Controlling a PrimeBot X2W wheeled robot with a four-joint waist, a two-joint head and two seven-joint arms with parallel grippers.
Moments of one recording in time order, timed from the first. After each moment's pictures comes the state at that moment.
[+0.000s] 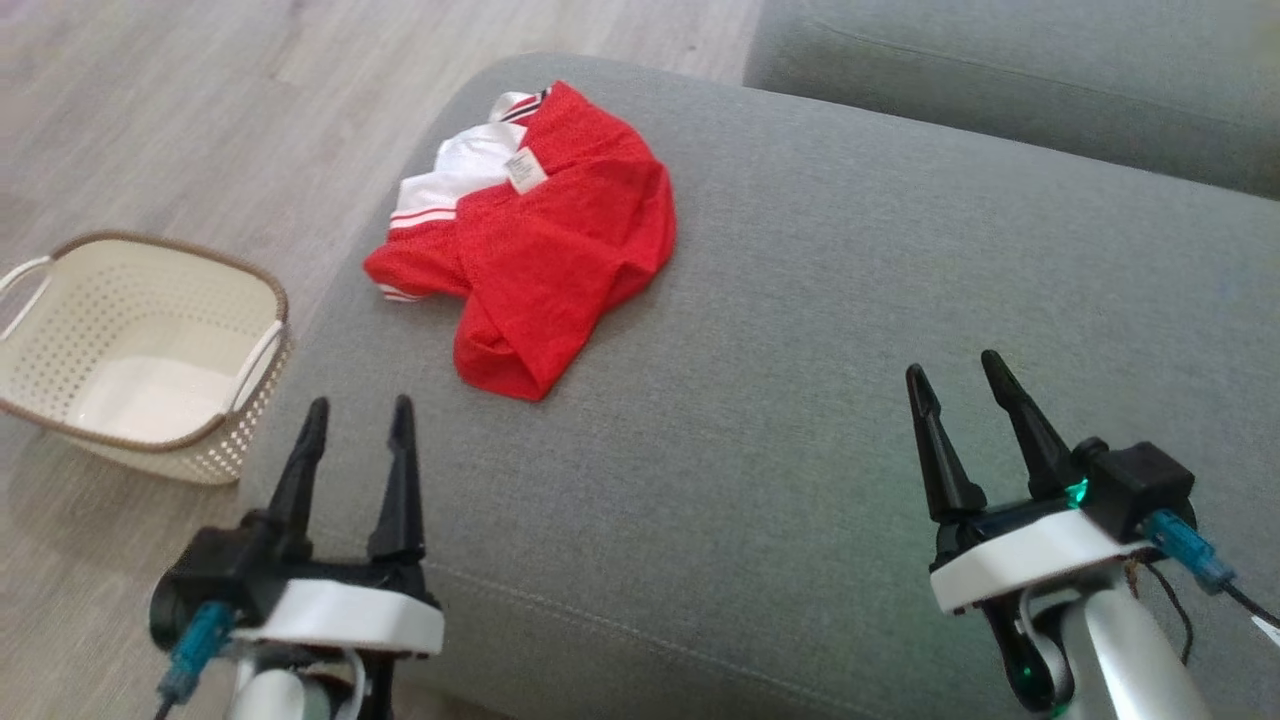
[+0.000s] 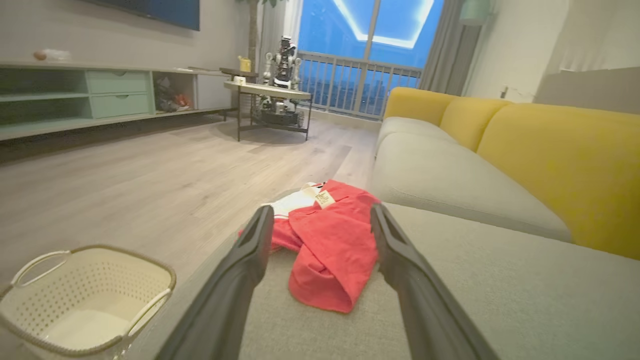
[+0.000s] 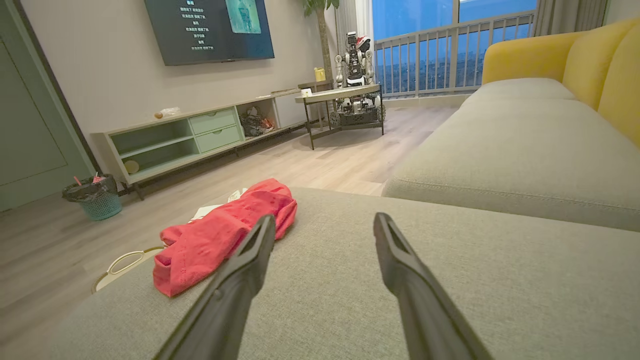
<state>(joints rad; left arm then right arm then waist) 0.03 0.05 -0.16 0.02 -0.20 -0.01 -0.26 -0.10 -0.05 0.07 0.19 0.22 0.13 -0.25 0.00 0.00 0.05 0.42</state>
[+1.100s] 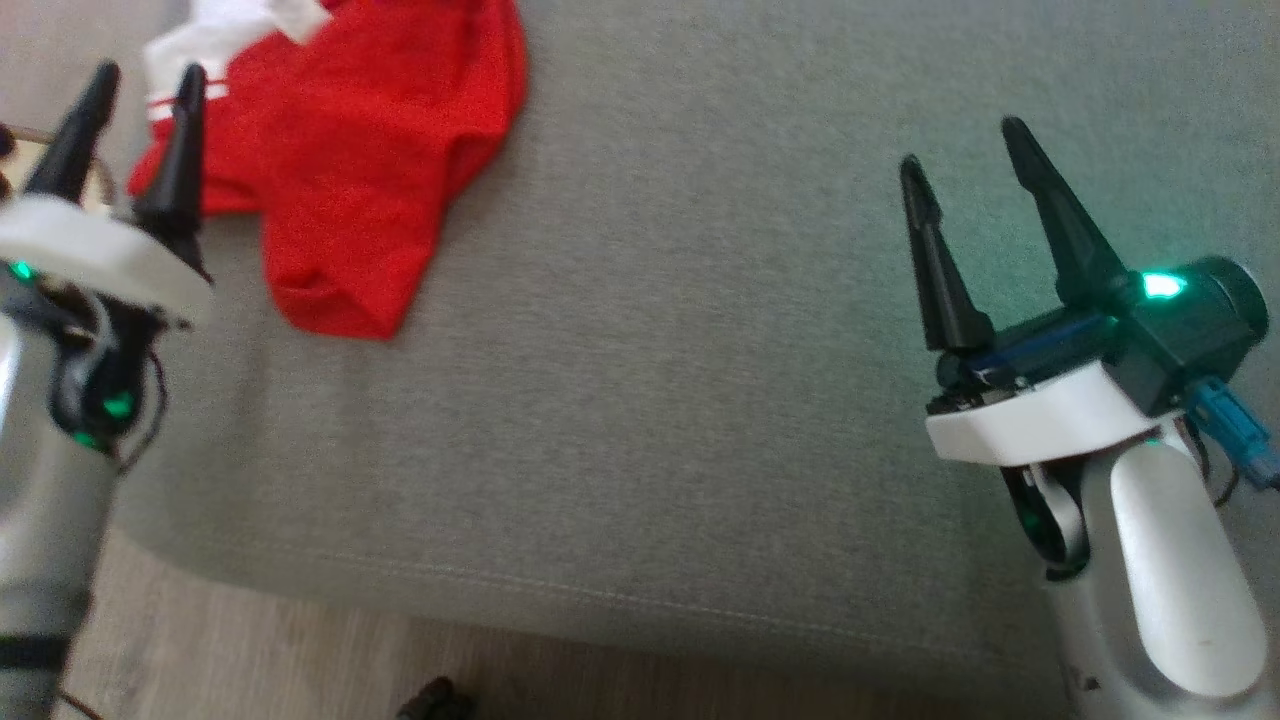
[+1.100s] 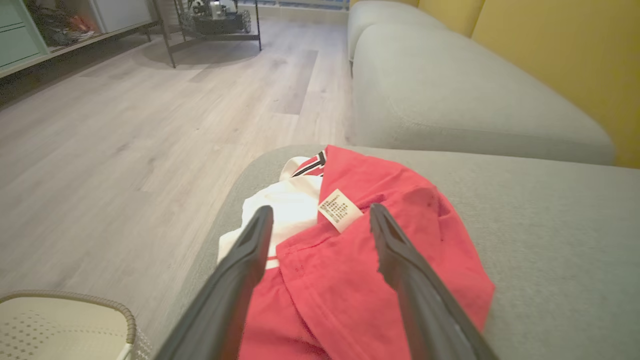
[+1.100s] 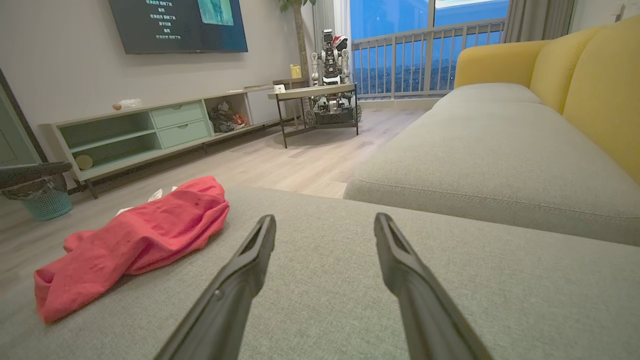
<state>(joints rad) -0.60 0.42 -0.28 0.42 -0.60 -0.12 -0.14 -0.31 -0.06 0.10 -0.04 0.07 0.13 -0.19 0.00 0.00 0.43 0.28</state>
